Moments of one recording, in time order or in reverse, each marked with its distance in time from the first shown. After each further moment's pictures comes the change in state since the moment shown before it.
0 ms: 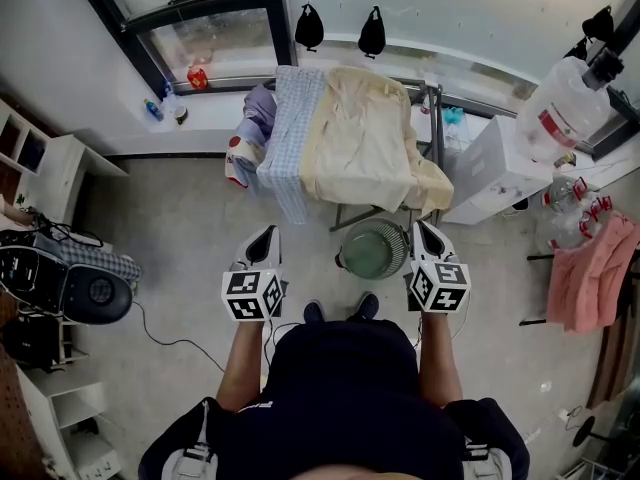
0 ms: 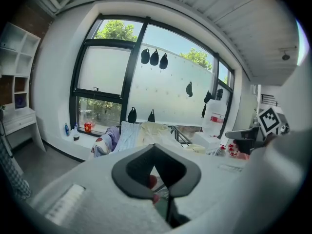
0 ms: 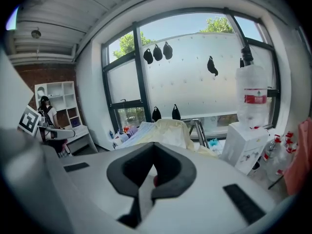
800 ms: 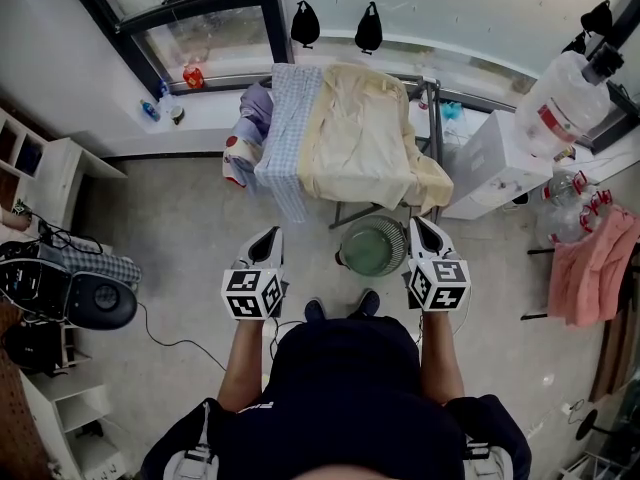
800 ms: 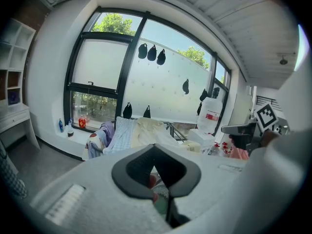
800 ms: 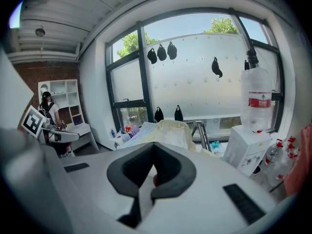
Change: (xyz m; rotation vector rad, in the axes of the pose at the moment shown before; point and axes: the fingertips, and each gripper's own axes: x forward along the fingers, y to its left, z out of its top) left arm 0.011 -0.004 -0.009 -0.004 0.043 -0.063; right arm 0.004 0.010 0.009 -0.025 0.002 0.029
